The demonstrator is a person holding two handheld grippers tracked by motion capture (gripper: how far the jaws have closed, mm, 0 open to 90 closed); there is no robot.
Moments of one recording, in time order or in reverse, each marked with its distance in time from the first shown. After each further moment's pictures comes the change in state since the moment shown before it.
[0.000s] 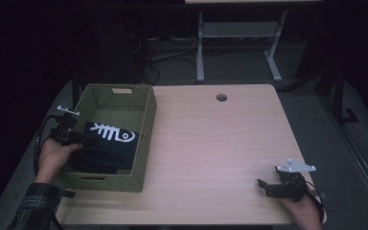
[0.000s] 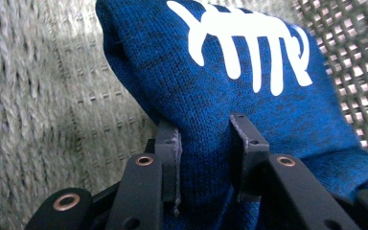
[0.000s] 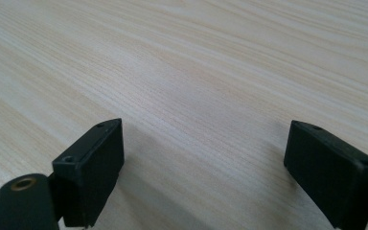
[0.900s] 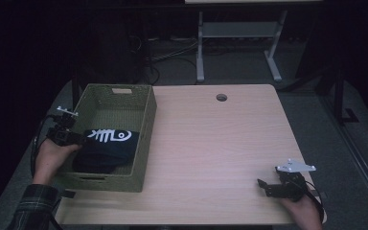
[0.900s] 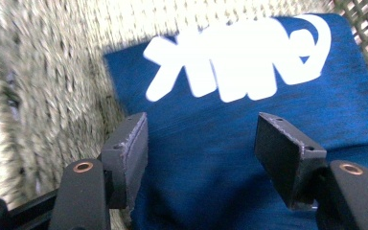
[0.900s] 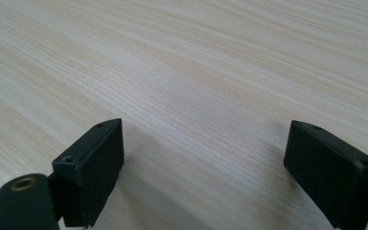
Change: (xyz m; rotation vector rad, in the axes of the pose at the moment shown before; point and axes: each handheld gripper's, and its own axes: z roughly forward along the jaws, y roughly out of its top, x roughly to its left) left arm 0.002 0.000 -0.010 -0.017 0.066 0.029; right arm 0.000 0.000 0.000 0.000 -0.001 0.001
